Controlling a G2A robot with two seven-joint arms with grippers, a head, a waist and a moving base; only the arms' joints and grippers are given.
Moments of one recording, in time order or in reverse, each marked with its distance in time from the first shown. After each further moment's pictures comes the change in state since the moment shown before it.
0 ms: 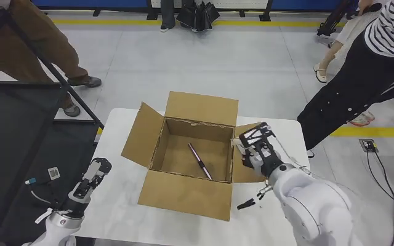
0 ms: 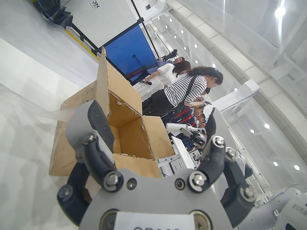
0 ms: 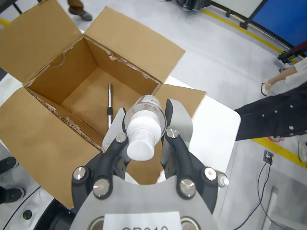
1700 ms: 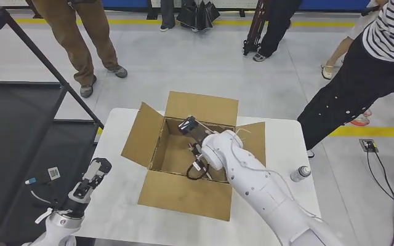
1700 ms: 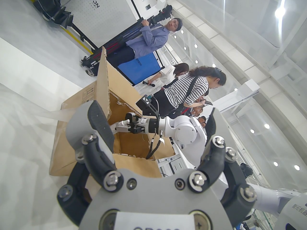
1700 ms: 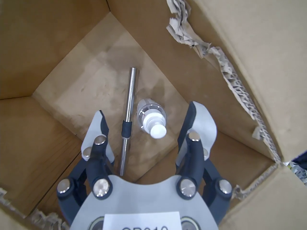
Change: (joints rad) left arm 0.000 0.000 0.000 0.000 0.000 0.000 0.000; right arm 0.554 -0.202 -0.444 1.004 0.104 0.098 -0.119
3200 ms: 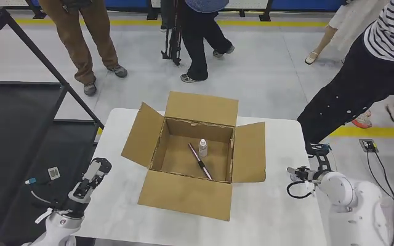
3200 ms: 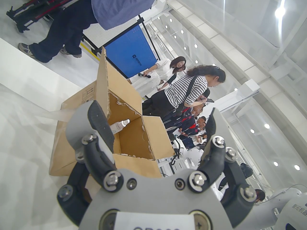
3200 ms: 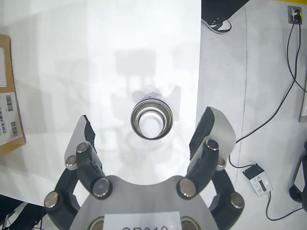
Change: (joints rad) left arm 0.000 0.000 0.000 0.000 0.000 0.000 0.000; right arm -0.605 0.223 1.025 -0.452 -0.069 -0.127 0.120
